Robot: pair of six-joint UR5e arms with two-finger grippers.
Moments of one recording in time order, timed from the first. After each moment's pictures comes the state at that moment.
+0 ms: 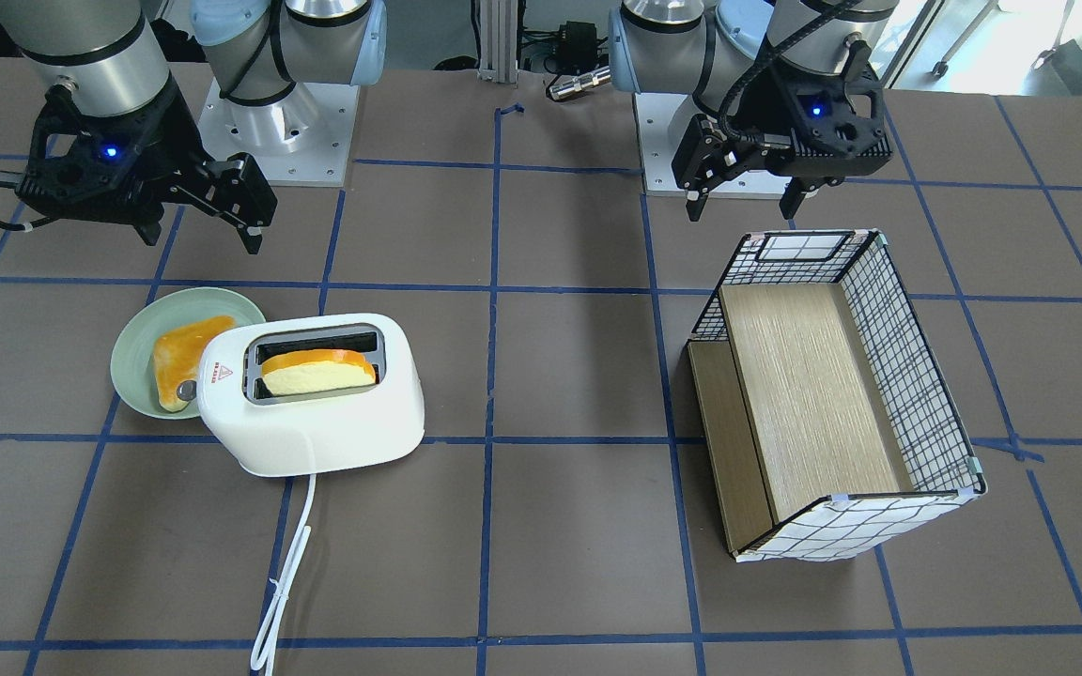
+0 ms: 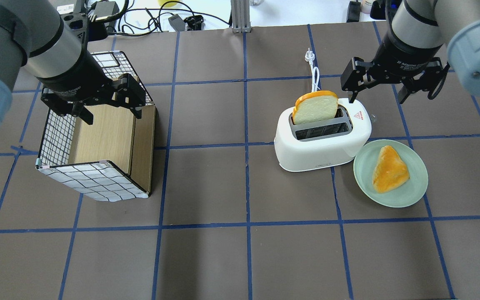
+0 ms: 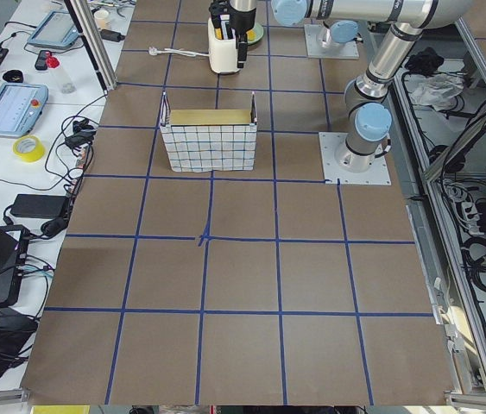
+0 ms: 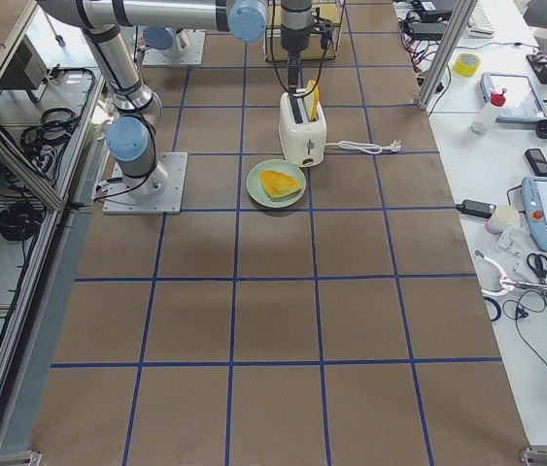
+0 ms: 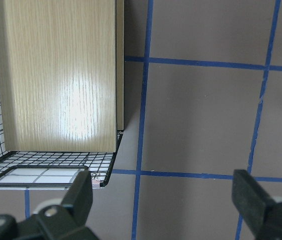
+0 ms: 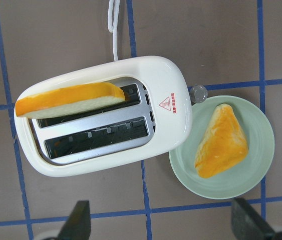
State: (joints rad) left arm -1.58 -1.46 -1.67 -1.53 1.56 -0.10; right arm 1.54 -1.61 1.64 -1.63 -1.58 0.05
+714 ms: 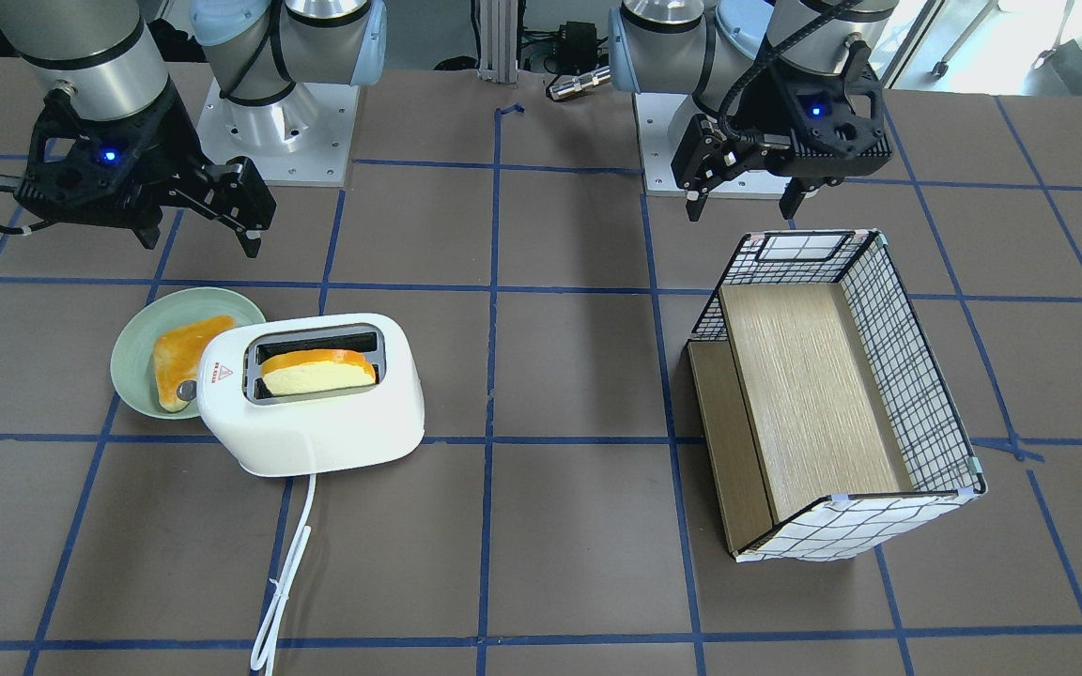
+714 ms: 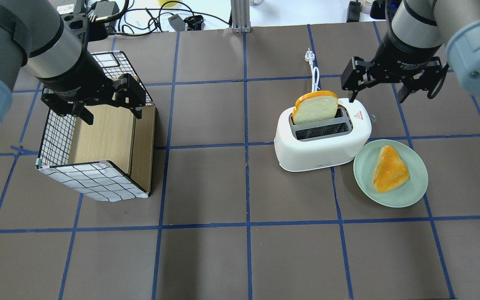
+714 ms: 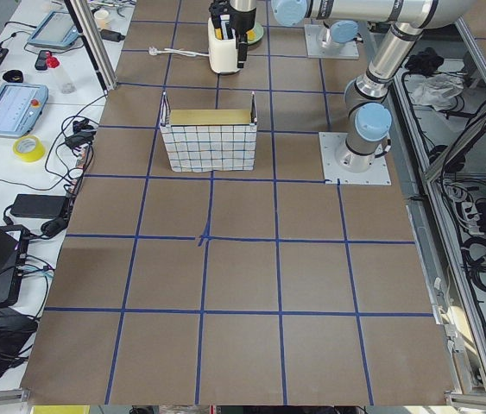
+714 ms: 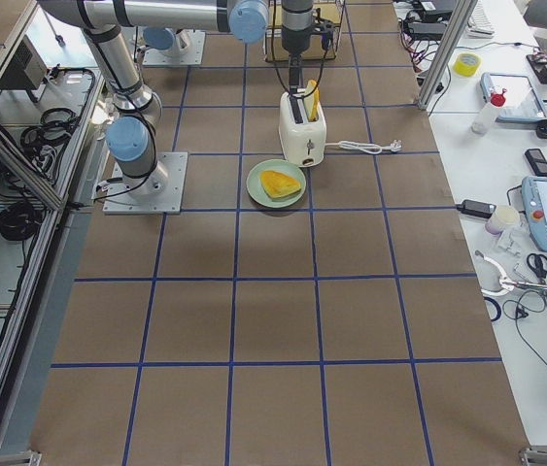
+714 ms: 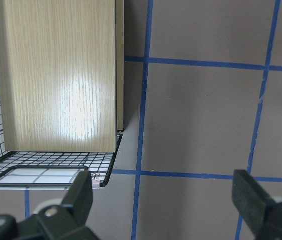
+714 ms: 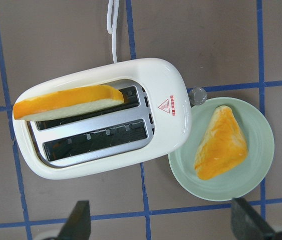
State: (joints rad) left arm -1.58 -1.46 -1.67 -1.53 1.56 -0.10; right arm 1.54 -1.60 1.64 -1.63 -1.58 0.05
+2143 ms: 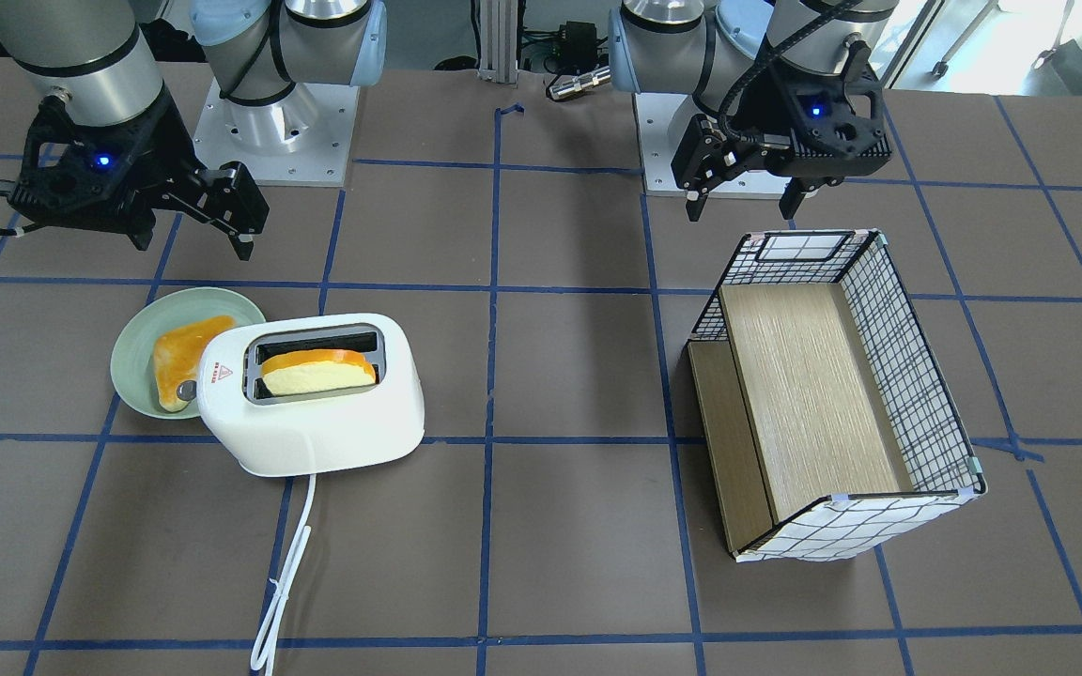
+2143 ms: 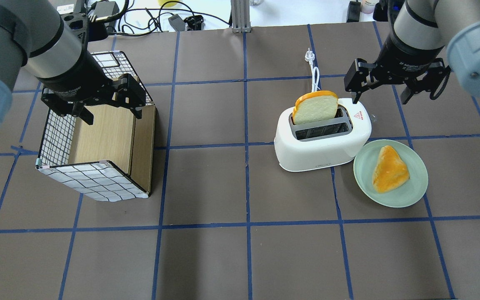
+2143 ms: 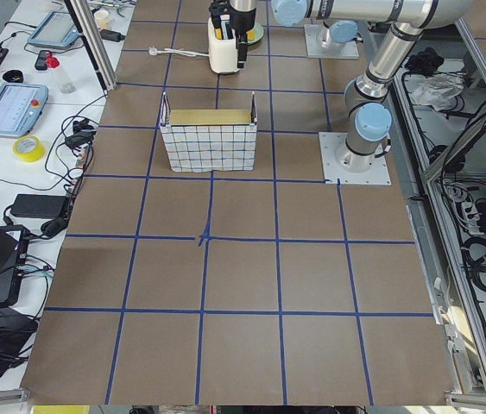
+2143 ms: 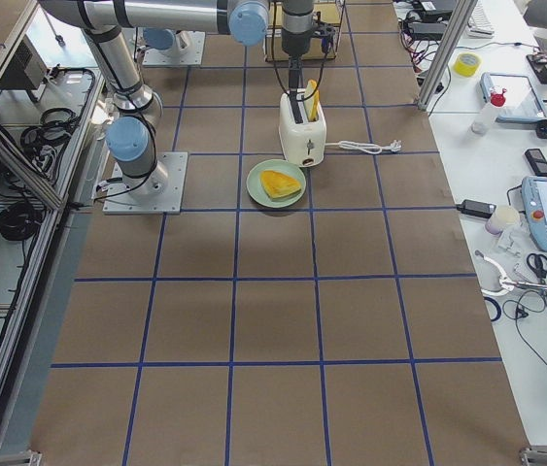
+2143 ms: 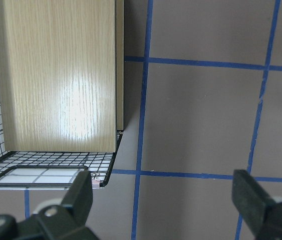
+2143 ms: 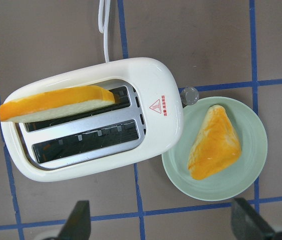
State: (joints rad) left arm -1.58 -1.46 -1.67 -1.53 1.56 -0.10; right arm 1.53 -1.60 1.65 -1.64 -1.60 0.04
